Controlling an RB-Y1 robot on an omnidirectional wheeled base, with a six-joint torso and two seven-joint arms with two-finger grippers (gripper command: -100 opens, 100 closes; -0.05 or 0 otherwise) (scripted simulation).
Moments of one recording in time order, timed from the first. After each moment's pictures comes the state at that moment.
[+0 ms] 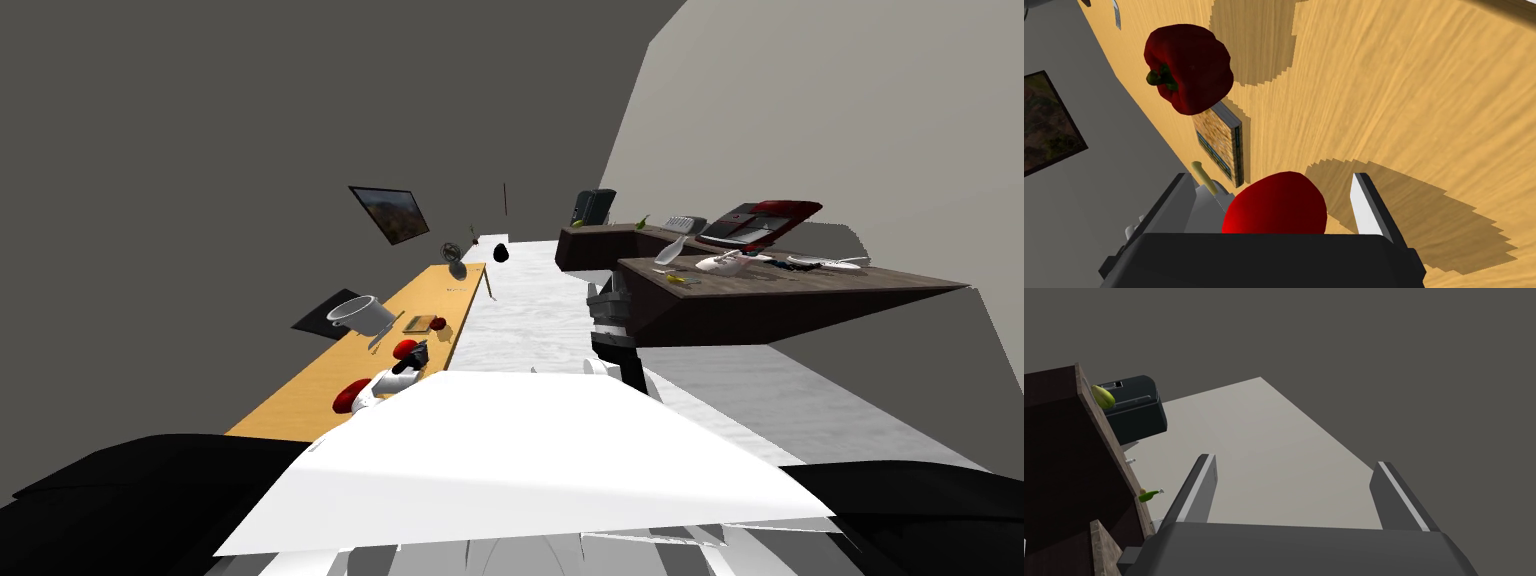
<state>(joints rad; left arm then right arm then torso) 0.28 0.57 0.07 -1.26 0.14 0.29 0.41 0.53 0.03 0.04 -2.29 0.05 -0.36 -0.17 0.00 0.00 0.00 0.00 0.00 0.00</state>
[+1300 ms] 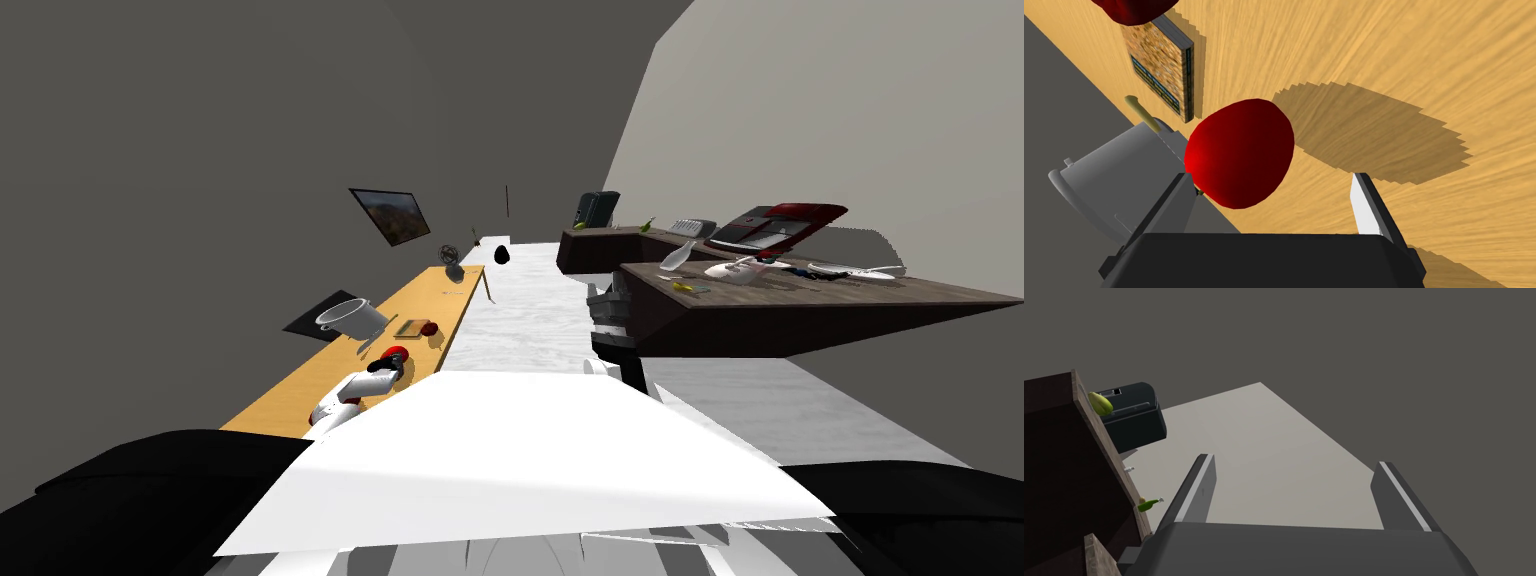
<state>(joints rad) 0.34 0.68 0.16 -1.31 0.22 0.59 0.48 0.53 0.03 0.04 -2.29 0.05 -0.36 -0.17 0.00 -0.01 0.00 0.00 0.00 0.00</state>
